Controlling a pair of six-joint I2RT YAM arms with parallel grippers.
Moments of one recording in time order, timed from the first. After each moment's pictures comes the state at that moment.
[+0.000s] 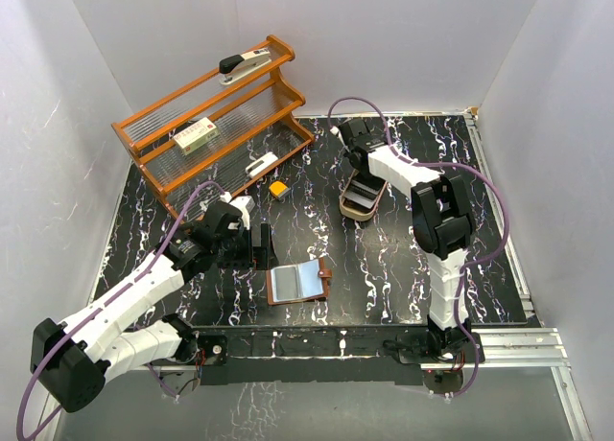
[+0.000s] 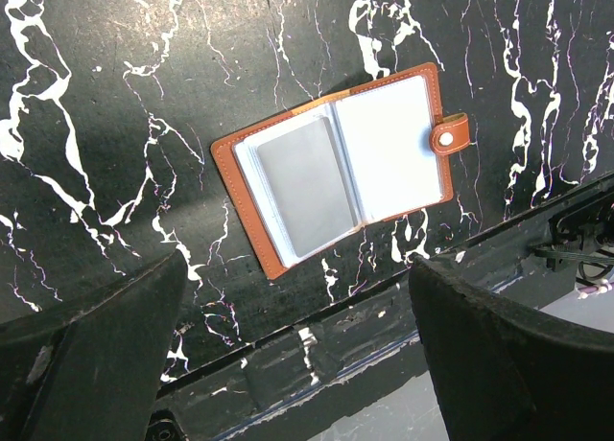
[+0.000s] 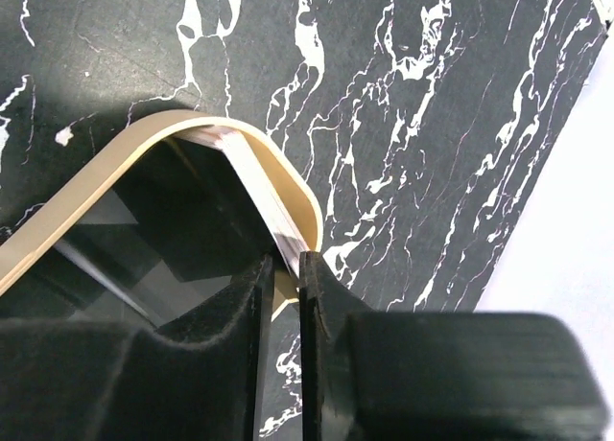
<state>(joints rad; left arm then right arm) -0.65 0.99 0.77 -0.68 0.11 -0.56 0.39 2.11 1.66 -0.51 0.49 -0.38</state>
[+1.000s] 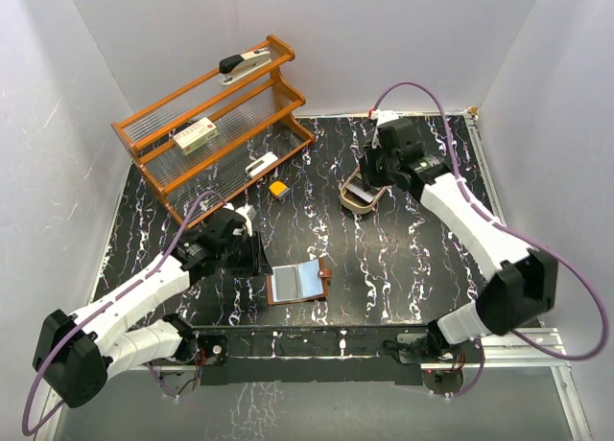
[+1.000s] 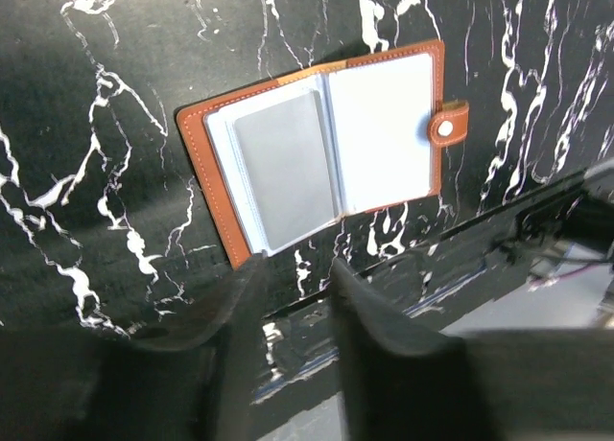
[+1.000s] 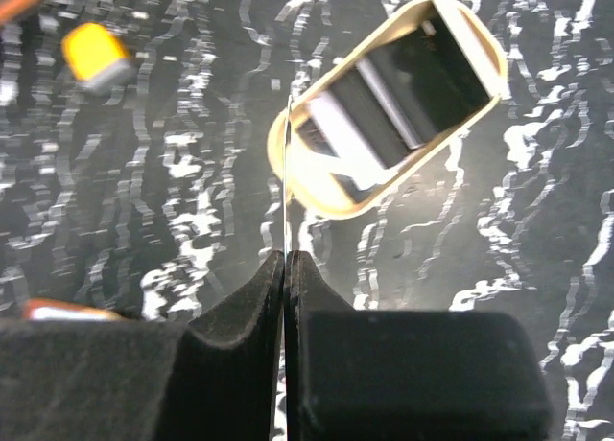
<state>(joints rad) -0.65 1.02 0.68 -0.61 0.18 -0.69 0.41 1.50 1.38 -0.64 0.09 0.15</state>
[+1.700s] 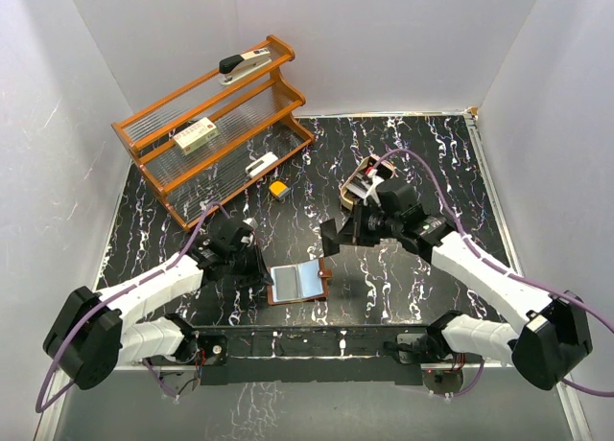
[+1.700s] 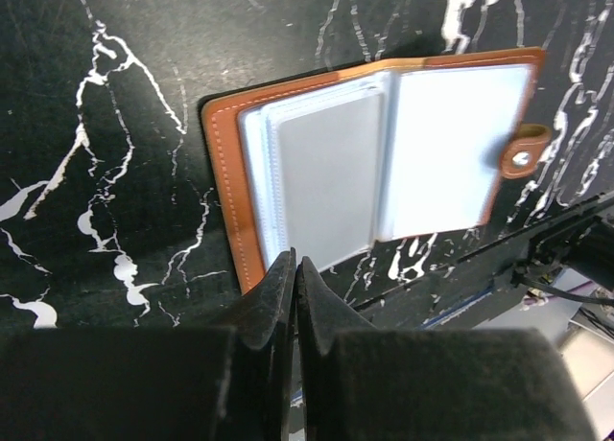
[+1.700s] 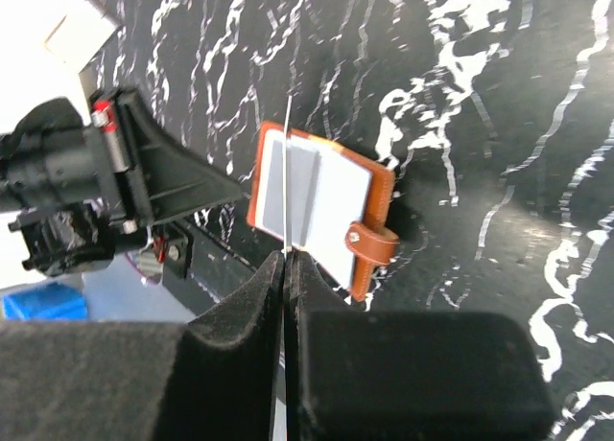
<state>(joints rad) -0.65 1.13 0.55 -0.43 0.22 -0.82 0.55 1.12 0.86 -0.42 -0.34 0.64</state>
